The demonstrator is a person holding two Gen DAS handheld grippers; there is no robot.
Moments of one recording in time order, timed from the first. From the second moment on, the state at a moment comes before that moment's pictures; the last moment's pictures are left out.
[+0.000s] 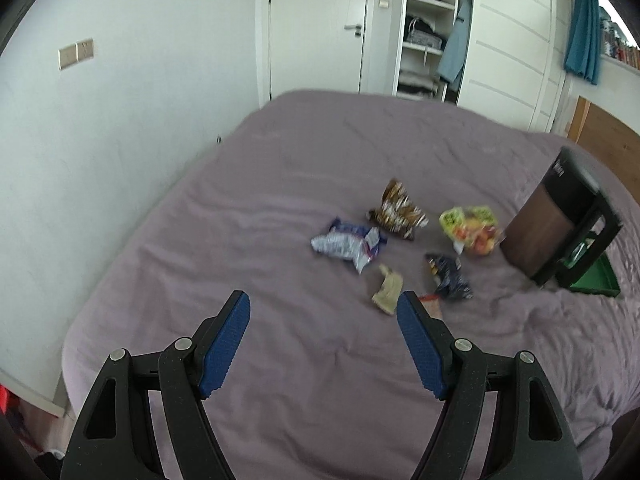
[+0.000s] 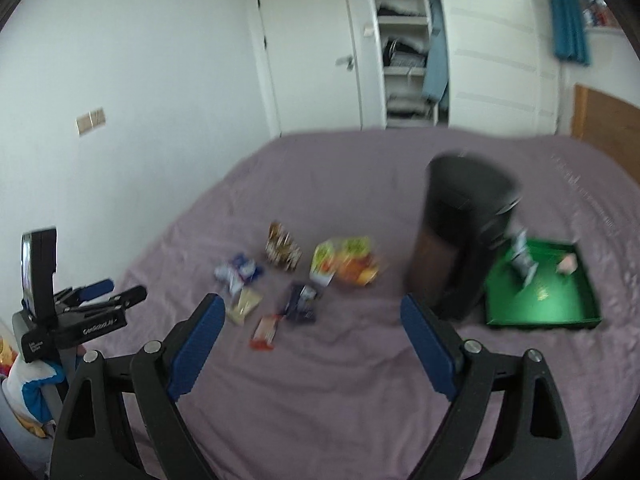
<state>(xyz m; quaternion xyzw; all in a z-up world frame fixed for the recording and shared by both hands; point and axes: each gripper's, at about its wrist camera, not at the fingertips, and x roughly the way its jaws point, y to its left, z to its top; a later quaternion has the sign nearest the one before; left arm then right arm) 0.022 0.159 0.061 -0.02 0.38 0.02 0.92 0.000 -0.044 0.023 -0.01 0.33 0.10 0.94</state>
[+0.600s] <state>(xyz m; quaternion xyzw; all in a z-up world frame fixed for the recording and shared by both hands) 0.134 0.126 -0.036 -0.01 0.49 -0.08 0.87 0.093 0.020 -0.116 -0.04 0.47 0.14 0.87</state>
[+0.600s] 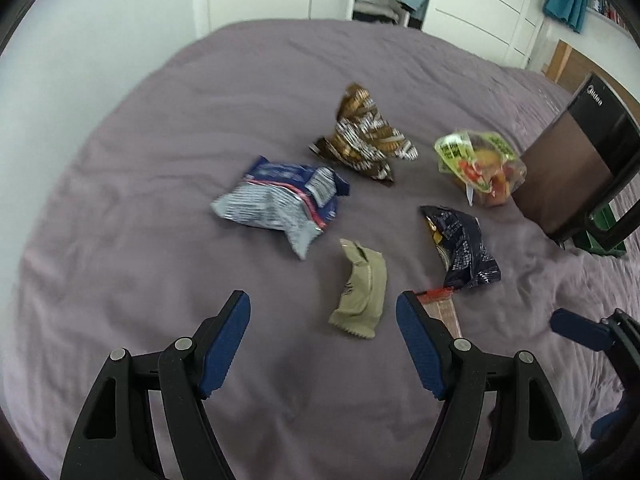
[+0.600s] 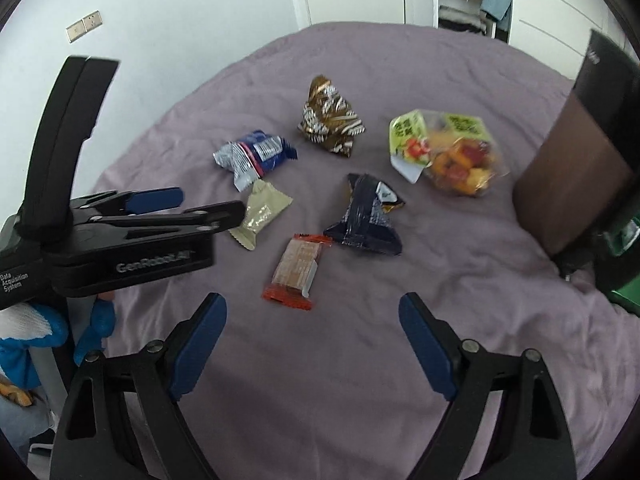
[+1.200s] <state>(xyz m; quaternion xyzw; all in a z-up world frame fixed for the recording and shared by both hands) 0.179 0.115 -0.064 0.01 0.53 -0.10 0.84 0.146 0.042 -0.160 -0.02 0.53 0.17 0.83</state>
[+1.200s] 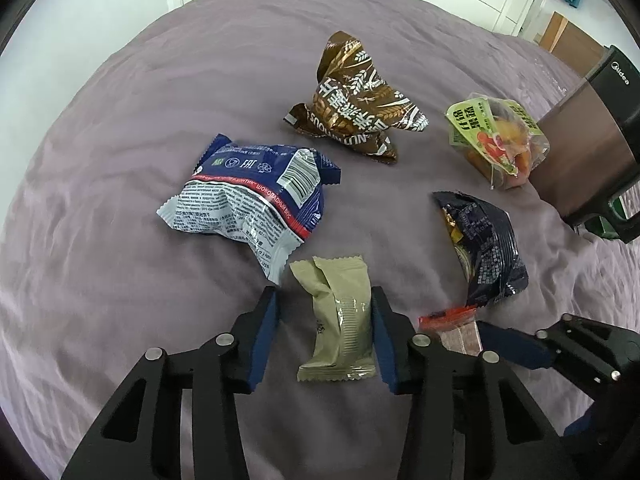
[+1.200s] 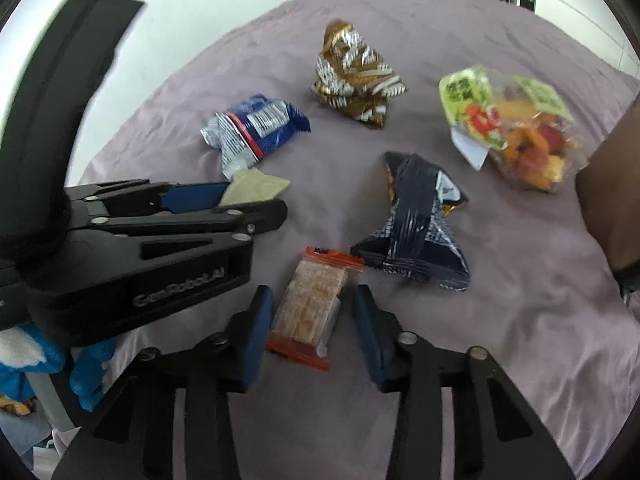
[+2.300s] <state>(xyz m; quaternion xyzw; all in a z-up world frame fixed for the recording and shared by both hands) 0.147 0.105 -0.060 0.03 0.52 -0.09 0.85 0.148 0.046 -0.156 -0.02 0.56 0.17 0.81</state>
